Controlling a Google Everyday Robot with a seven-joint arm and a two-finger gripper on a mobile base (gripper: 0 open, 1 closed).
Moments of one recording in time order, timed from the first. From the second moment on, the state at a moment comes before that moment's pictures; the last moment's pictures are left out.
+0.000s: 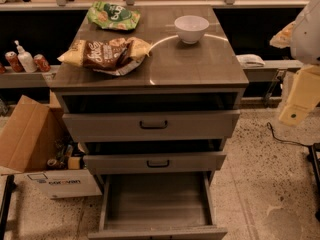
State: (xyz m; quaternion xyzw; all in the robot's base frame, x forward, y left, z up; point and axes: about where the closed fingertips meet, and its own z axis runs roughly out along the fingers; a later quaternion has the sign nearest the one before) arm 0.438 -0.217 0.976 -0.60 0.78 -0.03 0.16
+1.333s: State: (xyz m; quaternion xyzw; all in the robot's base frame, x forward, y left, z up) arm 0.521 -0.112 0.965 -0.62 0.74 0.06 0.26
